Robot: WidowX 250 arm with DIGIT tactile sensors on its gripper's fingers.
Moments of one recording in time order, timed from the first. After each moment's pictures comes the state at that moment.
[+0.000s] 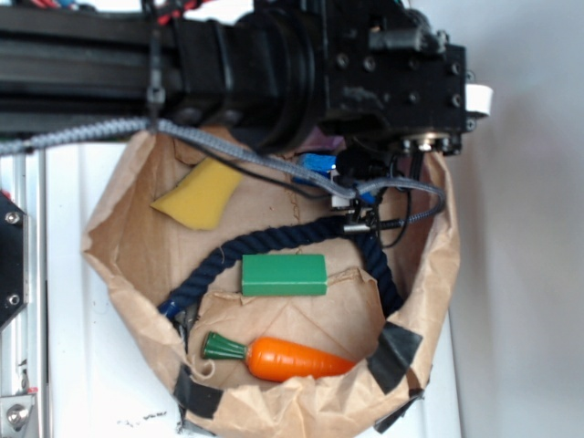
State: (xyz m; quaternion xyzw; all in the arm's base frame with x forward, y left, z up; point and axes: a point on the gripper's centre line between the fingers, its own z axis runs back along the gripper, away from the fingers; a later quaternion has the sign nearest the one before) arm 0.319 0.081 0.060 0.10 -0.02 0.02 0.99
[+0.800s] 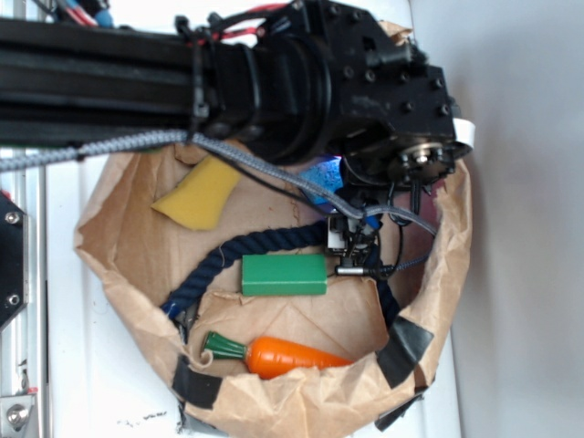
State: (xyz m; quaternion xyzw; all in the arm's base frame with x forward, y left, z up) arm 0.318 0.047 0.031 0.00 -0.01 -0.03 1.00
